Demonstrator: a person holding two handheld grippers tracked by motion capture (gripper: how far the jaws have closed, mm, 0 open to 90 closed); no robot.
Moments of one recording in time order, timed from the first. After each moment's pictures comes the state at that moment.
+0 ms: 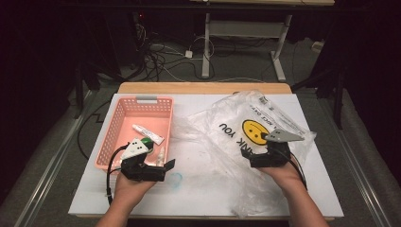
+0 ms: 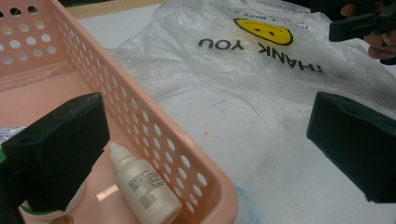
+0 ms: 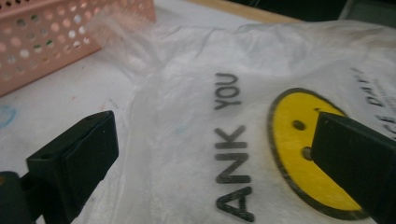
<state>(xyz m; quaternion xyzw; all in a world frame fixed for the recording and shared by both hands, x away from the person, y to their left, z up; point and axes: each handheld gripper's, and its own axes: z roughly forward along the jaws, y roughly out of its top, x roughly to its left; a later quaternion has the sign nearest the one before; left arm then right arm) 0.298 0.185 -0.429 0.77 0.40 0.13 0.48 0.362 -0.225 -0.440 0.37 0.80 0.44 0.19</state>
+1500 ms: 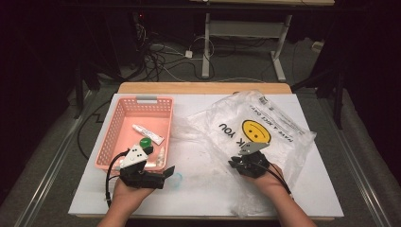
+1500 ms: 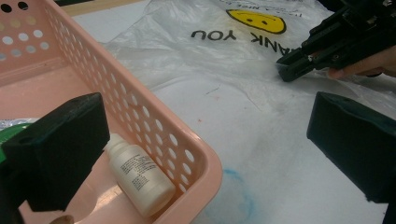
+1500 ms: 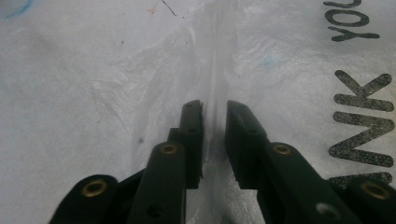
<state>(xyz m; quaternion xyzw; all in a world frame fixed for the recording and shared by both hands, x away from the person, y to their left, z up) 0.285 0.186 -0.433 0.78 0.38 0.14 0.48 0.356 -0.183 -0.480 0.30 0.89 0.33 0.12</state>
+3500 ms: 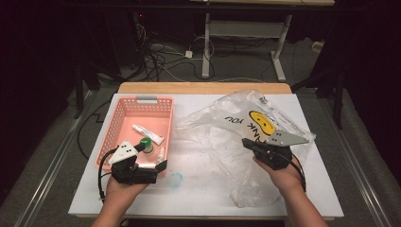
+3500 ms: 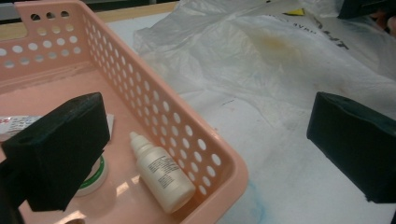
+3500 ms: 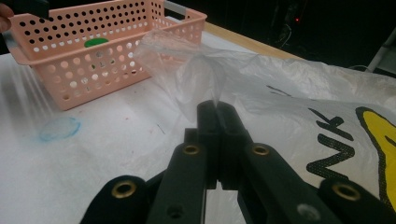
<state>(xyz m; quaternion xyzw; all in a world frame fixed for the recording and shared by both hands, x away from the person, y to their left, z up) 0.288 0.206 -0.425 0.76 0.41 0.14 0.49 0.343 -0.221 -0.410 0.29 0.80 0.49 0.19</state>
